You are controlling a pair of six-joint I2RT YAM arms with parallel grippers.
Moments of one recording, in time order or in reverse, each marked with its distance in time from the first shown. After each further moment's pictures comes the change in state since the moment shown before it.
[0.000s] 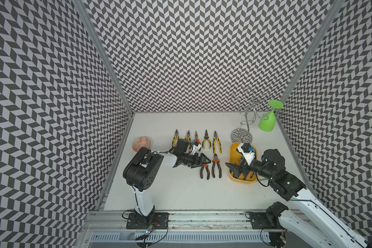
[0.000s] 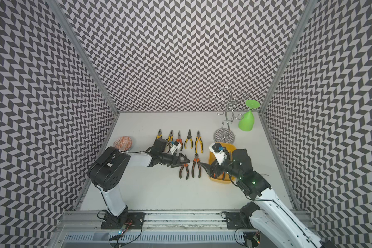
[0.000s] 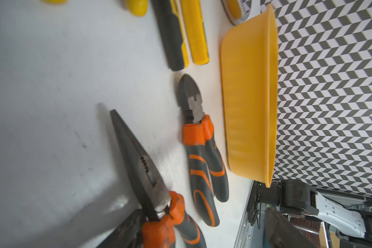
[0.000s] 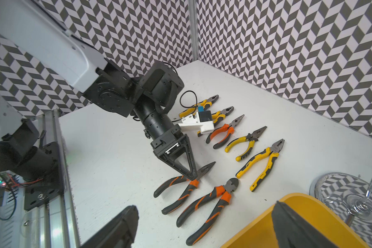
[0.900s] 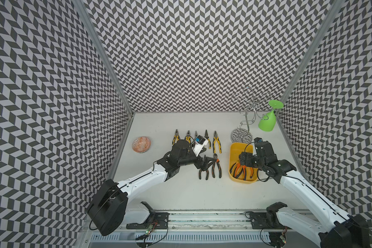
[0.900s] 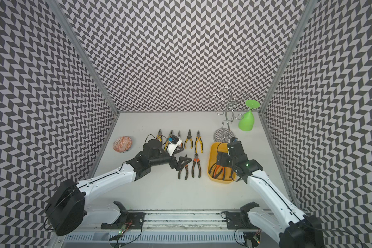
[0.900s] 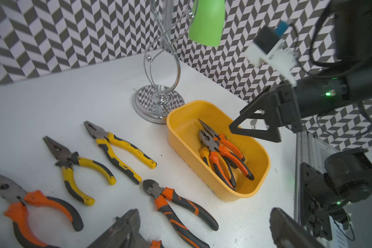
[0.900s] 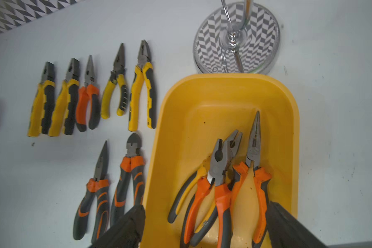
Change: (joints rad) left arm -0.220 -0.559 -0.088 -0.008 -0.393 0.526; right arm -0.161 0.295 0.106 -0.342 0.393 0.557
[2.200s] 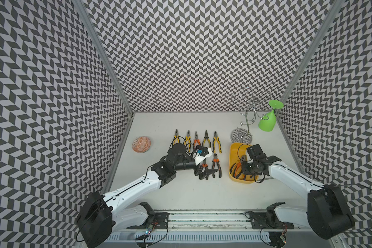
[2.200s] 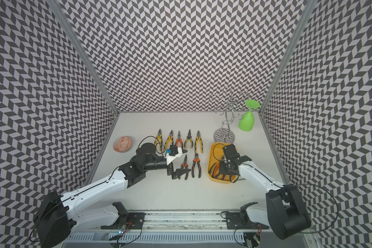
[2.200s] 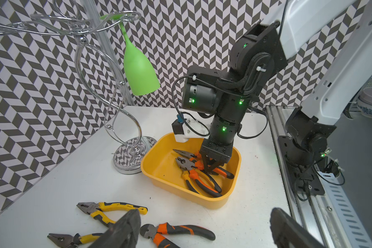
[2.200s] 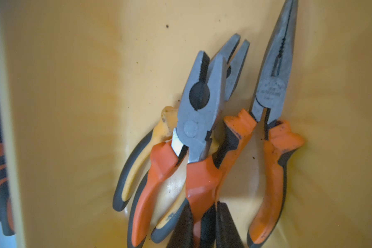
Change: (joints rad) left arm -0.064 -0.135 -0.040 0.014 0.115 0.290; right arm -0.031 0.222 -0.041 -0.024 -0.074 -0.054
